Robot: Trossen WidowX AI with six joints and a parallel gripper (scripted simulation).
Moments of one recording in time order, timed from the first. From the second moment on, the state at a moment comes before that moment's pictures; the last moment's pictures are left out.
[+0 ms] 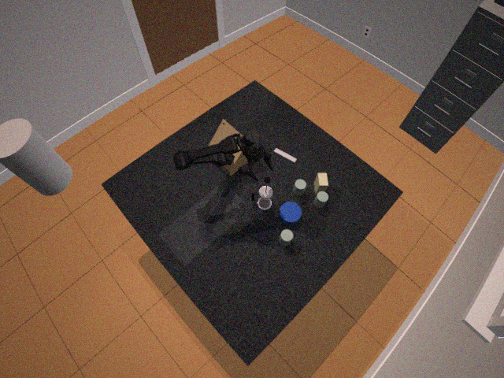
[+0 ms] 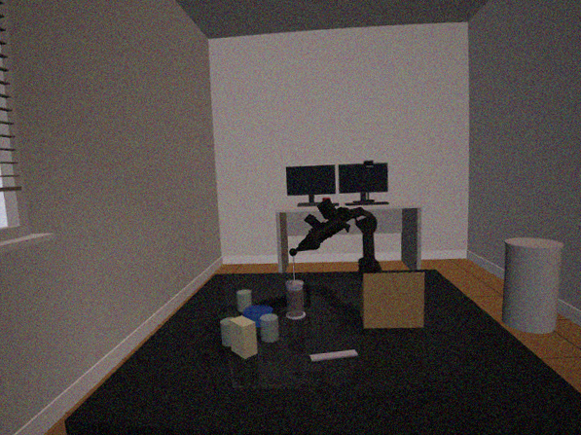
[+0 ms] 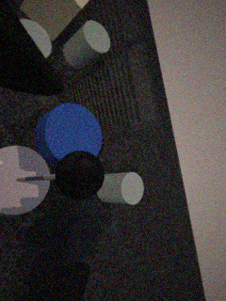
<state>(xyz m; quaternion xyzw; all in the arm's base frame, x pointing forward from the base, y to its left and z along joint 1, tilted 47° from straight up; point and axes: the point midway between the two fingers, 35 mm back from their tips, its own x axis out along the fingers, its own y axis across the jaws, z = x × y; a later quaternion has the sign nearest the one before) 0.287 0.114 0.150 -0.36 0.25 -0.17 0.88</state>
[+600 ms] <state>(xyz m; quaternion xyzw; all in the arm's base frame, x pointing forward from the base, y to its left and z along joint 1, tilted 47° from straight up) 0.309 0.099 0.143 -0.36 0.25 -0.17 0.88</state>
